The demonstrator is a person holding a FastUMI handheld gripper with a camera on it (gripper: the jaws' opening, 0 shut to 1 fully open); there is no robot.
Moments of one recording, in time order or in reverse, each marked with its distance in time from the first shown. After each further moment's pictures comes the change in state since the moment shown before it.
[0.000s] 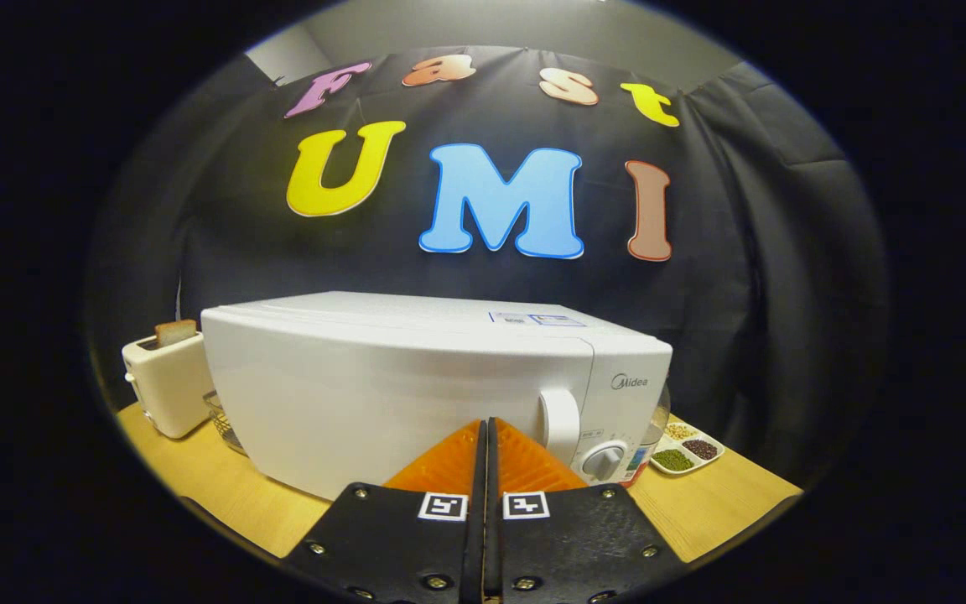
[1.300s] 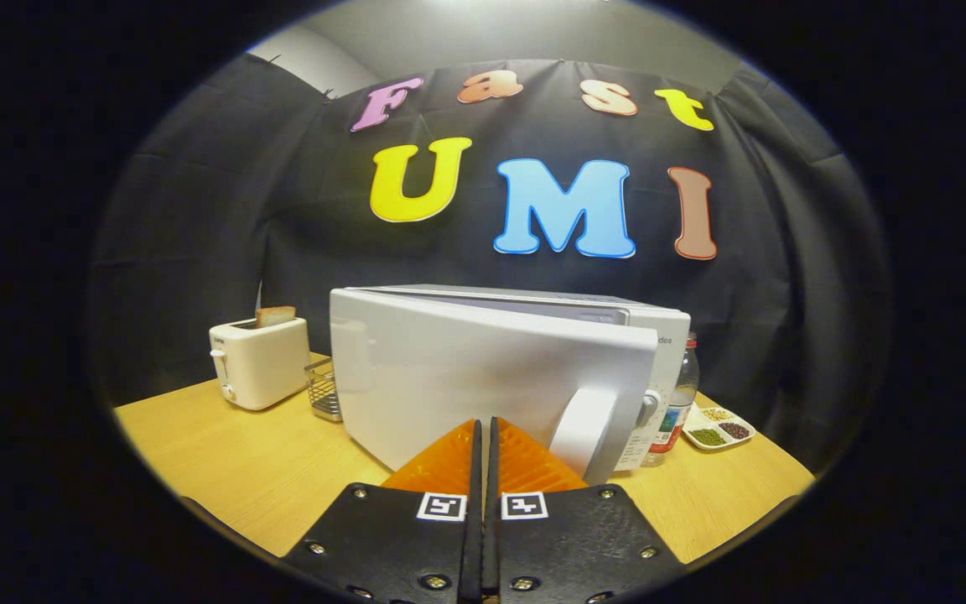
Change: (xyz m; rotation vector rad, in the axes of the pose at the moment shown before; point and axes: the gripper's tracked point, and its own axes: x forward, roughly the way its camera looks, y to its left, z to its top) arm -0.070 0.028 -0.039 -0.014 -0.007 0.197
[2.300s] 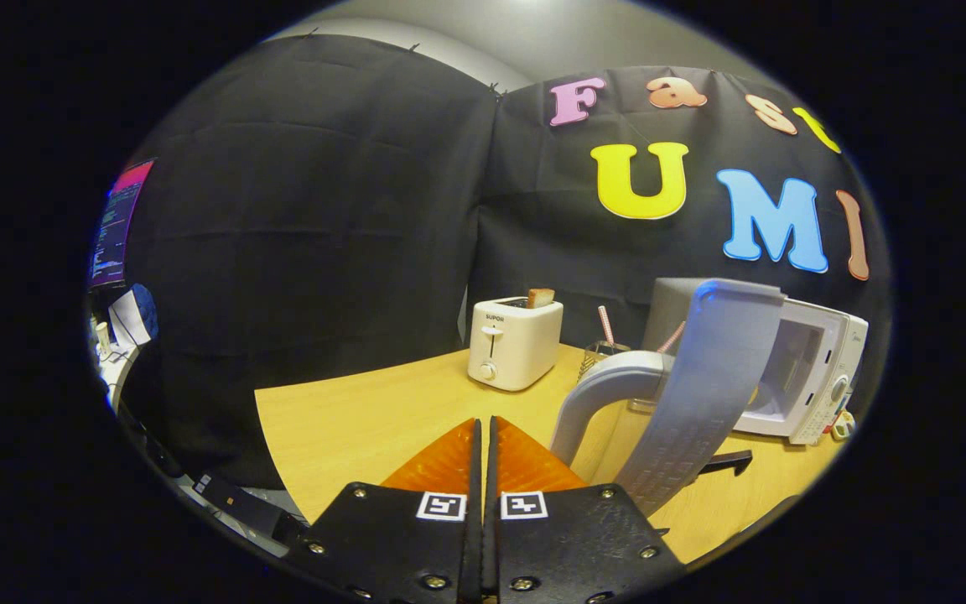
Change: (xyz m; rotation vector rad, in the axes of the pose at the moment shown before) arm -0.136 0.285 -0.035 -0.139 0.020 0.588
